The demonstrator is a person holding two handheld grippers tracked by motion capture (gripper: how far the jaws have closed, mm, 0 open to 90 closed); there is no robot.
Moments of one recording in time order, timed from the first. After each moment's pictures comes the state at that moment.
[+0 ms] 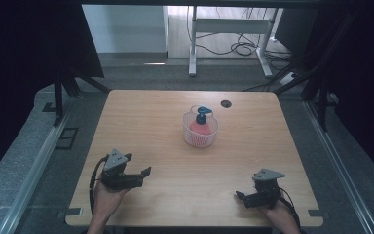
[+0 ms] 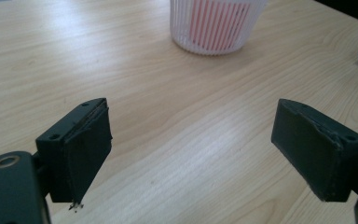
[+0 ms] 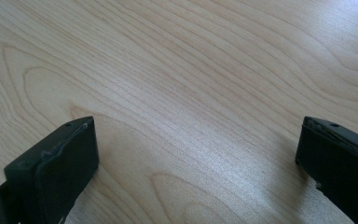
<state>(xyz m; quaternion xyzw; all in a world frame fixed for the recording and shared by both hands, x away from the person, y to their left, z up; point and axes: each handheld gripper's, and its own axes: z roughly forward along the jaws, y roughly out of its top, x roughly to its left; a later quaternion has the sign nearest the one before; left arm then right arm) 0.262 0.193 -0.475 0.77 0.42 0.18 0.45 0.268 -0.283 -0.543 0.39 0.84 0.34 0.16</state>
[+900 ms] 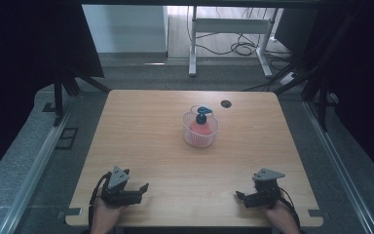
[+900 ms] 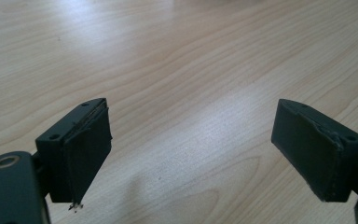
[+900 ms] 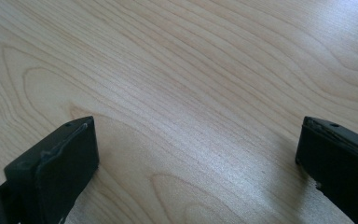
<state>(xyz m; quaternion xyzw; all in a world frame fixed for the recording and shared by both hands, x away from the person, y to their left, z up) 0.235 0.193 -0.517 0.79 0.43 0.19 0.40 0.268 -0.283 -0.543 0.39 0.84 0.34 0.16</state>
